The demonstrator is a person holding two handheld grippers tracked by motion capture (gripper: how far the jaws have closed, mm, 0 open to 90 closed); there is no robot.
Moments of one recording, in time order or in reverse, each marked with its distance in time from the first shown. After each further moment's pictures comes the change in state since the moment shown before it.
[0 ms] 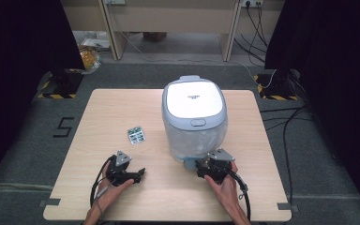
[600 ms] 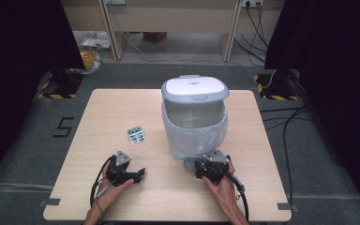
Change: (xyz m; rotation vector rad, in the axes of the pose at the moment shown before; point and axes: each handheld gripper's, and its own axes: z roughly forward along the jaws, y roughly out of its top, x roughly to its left) left arm 0.000 0.000 0.000 0.001 -0.001 0.001; right arm 0.009 -0.001 0.003 0.021 -0.069 -0.075
